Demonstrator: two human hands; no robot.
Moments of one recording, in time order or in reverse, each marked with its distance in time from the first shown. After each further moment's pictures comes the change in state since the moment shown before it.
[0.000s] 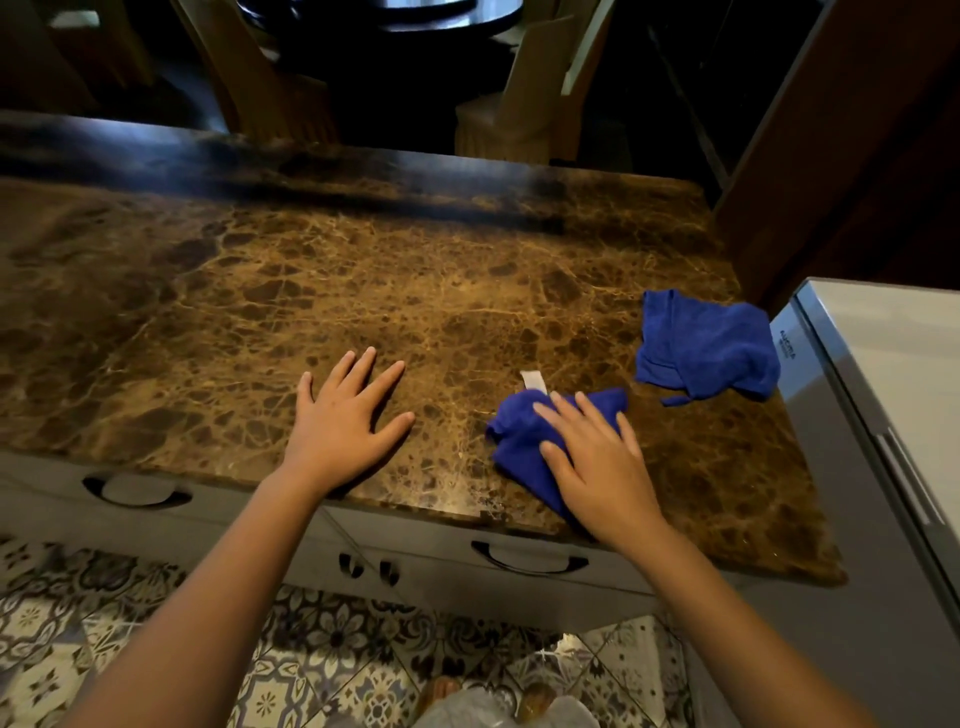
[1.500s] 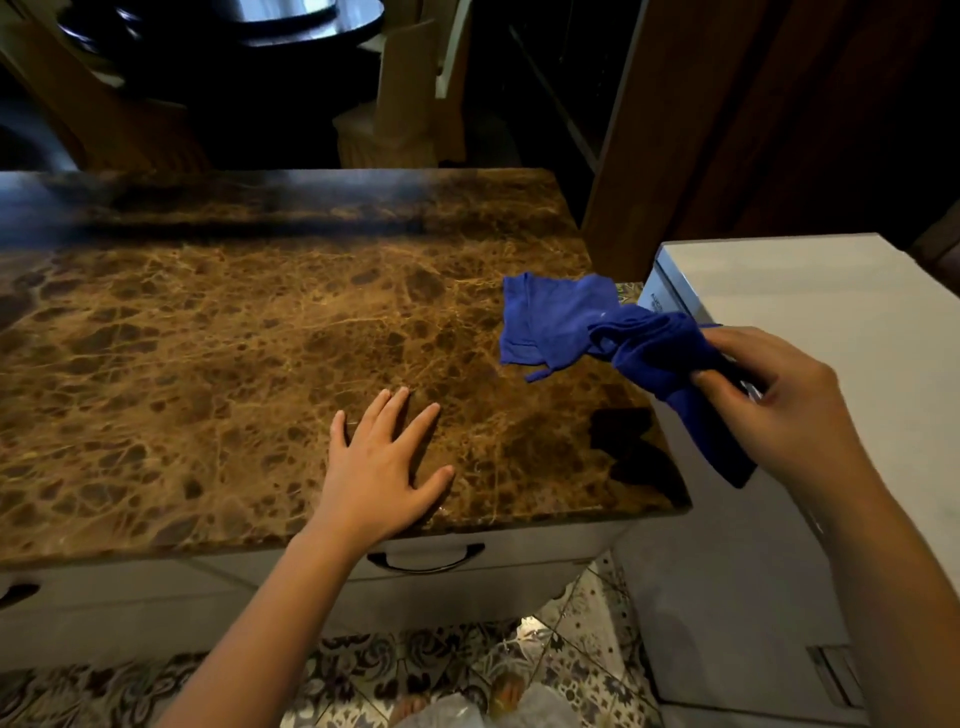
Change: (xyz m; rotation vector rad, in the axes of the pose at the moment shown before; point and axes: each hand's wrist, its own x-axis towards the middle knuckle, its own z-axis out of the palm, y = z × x) left_hand -0.017 0.152 0.017 -0.054 -0.115 0.276; right_hand -0.093 0.097 -0.174 0.213 0.470 0.016
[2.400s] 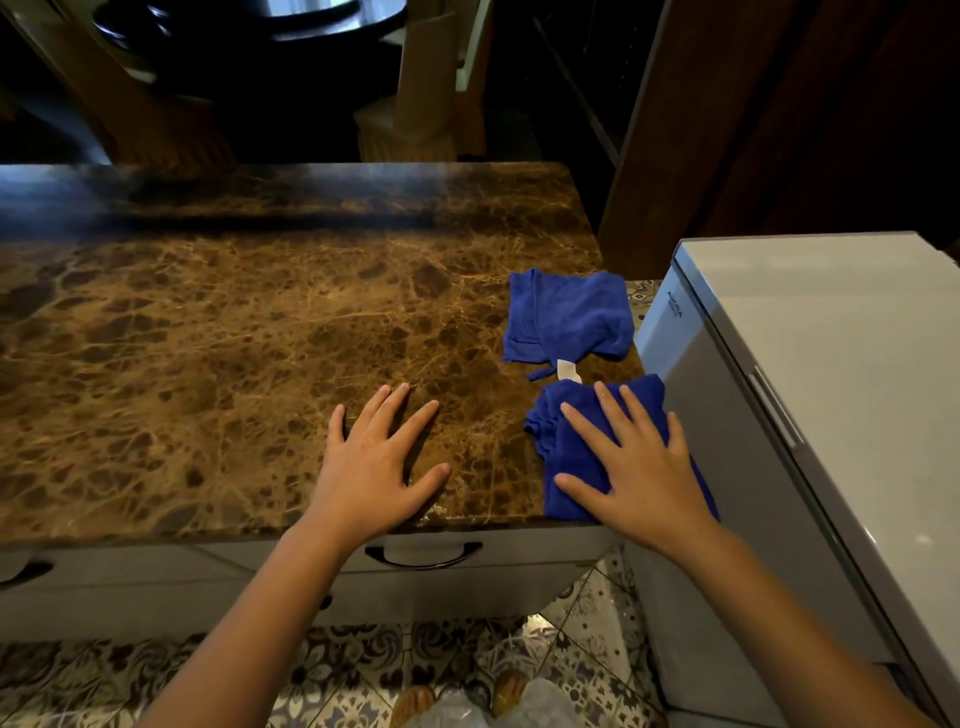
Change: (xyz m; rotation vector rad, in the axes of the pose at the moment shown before) left_hand -0.002 0.000 0.001 0.005 0.014 -0.011; right_hand -0.039 0.047 0.100 -0.523 -0.497 0.088
